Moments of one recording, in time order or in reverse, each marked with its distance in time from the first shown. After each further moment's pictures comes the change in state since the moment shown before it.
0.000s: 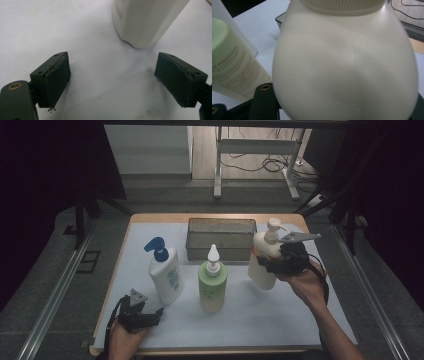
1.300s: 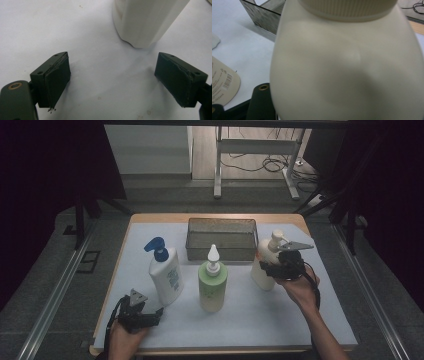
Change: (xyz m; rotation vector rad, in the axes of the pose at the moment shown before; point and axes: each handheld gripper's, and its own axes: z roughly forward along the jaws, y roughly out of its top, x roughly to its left) left arm 0.000 0.000 0.000 0.002 -0.001 0.002; right arm -0.027 -0.046 0.045 0.029 -0.088 0.045
